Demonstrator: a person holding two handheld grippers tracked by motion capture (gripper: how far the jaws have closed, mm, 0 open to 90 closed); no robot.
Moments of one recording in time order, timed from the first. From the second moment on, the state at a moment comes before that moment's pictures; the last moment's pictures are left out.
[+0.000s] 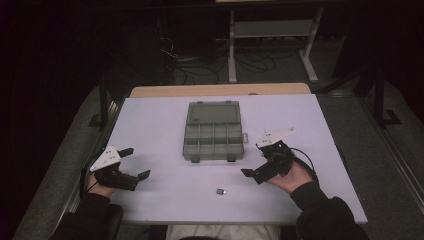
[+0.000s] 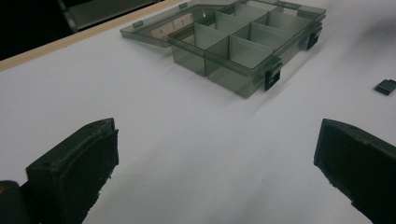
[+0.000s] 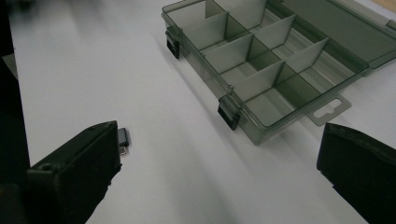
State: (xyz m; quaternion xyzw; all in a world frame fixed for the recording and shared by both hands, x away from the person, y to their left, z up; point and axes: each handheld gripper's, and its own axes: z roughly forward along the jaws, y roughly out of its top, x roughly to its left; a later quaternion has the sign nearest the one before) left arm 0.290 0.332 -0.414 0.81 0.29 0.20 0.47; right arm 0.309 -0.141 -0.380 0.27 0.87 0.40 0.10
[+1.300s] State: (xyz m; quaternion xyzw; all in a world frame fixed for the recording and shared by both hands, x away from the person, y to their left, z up) left arm 0.290 0.333 -0.414 0.81 0.30 0.20 0.47; right arm 0.307 -0.100 -0.395 0.21 0.91 0.36 0.07
